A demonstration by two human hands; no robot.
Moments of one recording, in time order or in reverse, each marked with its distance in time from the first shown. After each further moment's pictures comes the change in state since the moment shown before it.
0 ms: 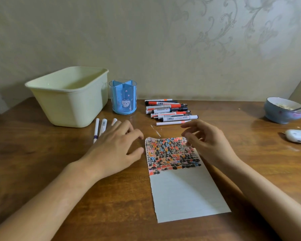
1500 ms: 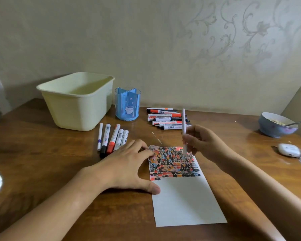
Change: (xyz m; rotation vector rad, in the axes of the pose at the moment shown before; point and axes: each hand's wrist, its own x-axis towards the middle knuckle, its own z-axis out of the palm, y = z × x) left_hand -0.005 0.015 -0.001 -0.080 -0.389 0.035; right_hand 0.022 -0.020 -0.011 0.129 -0.216 0.171
